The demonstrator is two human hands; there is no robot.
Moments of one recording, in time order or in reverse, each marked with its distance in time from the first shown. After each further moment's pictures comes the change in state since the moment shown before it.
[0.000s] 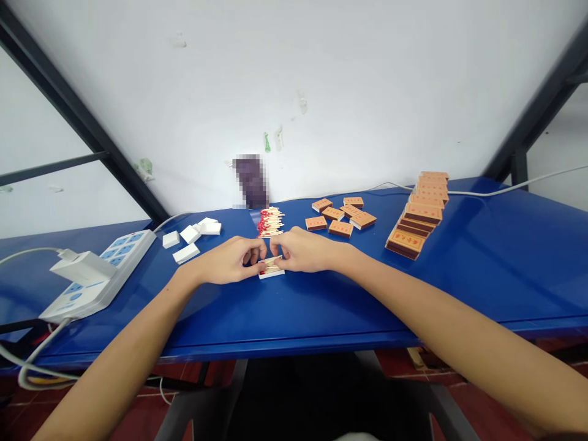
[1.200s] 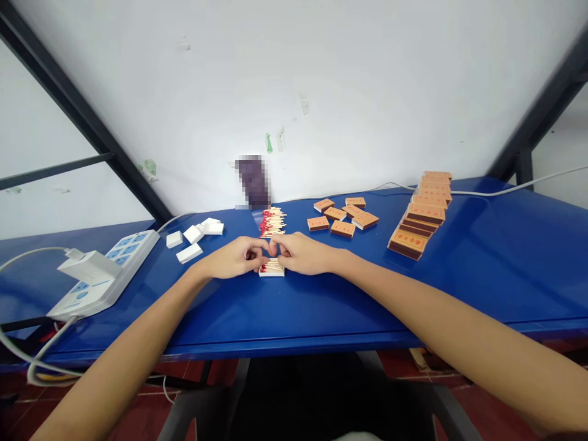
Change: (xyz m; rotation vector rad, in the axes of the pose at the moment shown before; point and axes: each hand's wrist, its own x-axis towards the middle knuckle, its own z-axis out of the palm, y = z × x) left_hand 0.006 -0.015 0.010 -0.309 -0.028 -0.055; right_hand 0.005 0.012 0.018 0.175 0.051 -0.046
